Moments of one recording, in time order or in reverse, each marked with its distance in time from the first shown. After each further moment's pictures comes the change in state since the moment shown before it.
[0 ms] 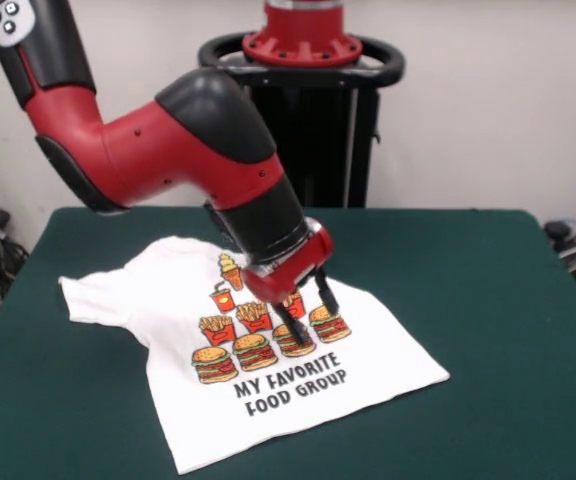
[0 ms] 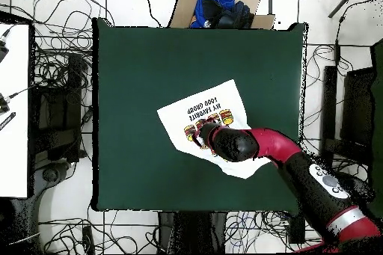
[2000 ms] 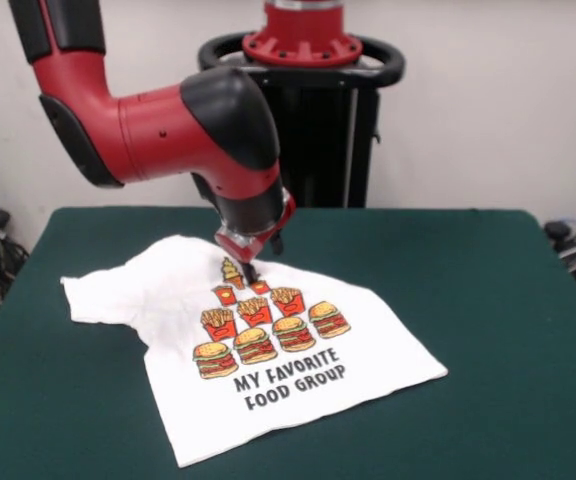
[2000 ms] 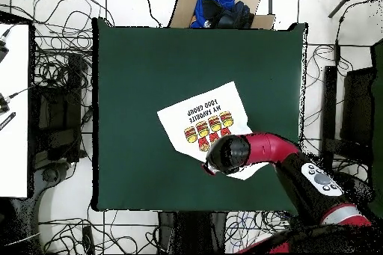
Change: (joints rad) arm 0.207 -0.115 -0.273 -0.029 -0.012 0.322 0.000
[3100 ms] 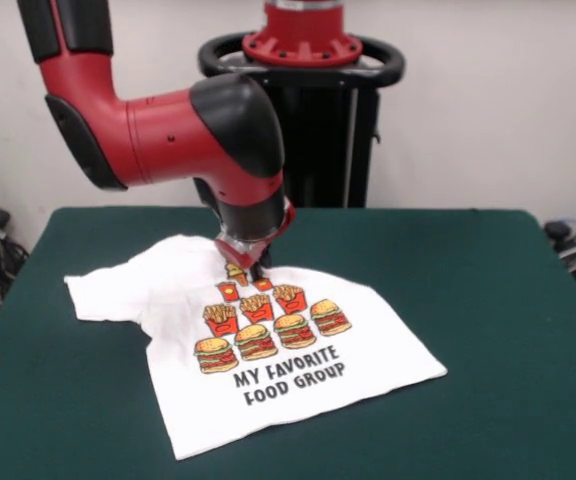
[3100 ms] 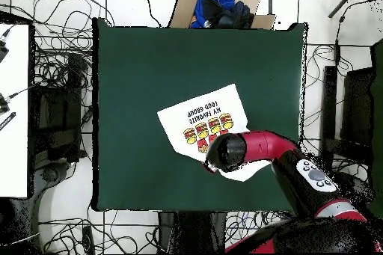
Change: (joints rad) arm 0.050 0.000 -0.048 -0.028 0.000 -0.023 0.000
